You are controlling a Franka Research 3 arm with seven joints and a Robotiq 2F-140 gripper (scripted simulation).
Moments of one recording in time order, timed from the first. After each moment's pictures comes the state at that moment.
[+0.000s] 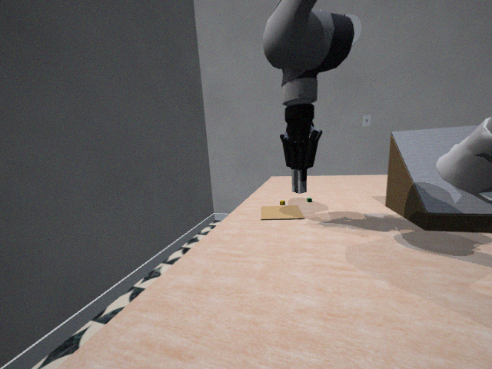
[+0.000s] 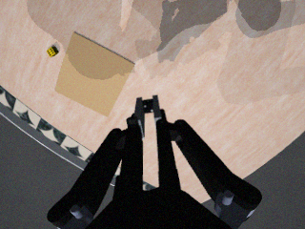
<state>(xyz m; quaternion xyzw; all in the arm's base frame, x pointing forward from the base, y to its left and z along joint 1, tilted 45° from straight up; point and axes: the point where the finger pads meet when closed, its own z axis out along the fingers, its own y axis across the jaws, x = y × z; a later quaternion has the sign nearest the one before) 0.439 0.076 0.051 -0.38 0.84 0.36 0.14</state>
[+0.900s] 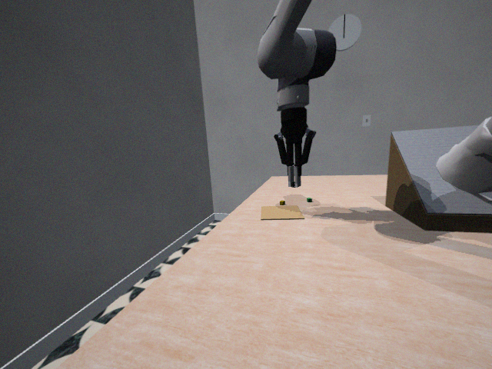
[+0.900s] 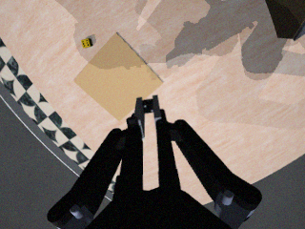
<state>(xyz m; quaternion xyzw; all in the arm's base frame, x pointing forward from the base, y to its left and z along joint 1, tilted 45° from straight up) 0.452 0.030 0.010 -0.50 0.78 0.33 0.19</state>
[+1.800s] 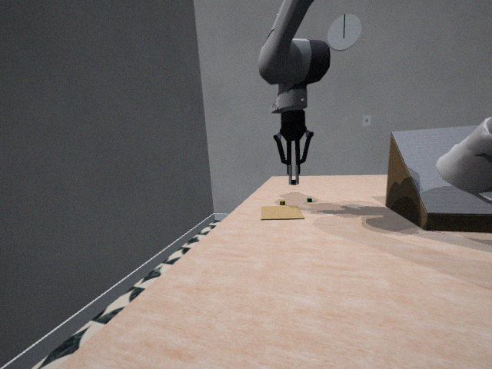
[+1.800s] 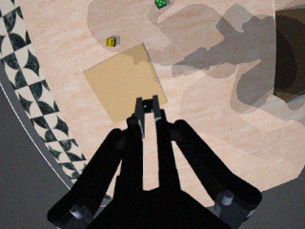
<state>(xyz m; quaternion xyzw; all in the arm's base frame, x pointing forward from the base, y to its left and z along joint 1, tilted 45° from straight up) 0.455 0.002 -0.018 -0.63 0.68 0.30 0.25</state>
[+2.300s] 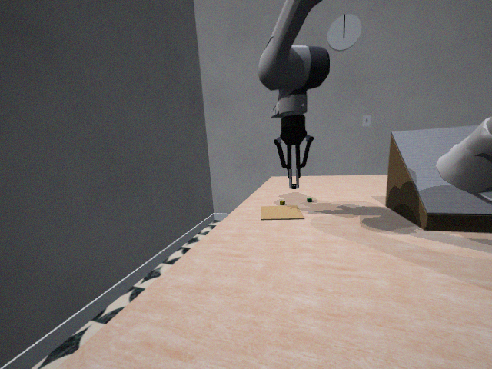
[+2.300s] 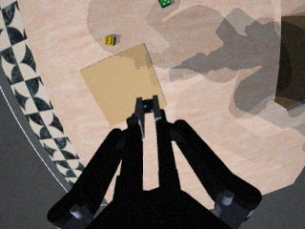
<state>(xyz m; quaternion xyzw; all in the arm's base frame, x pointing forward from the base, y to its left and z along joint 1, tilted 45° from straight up) 0.454 0.012 -0.028 -0.64 0.66 0.29 0.25</state>
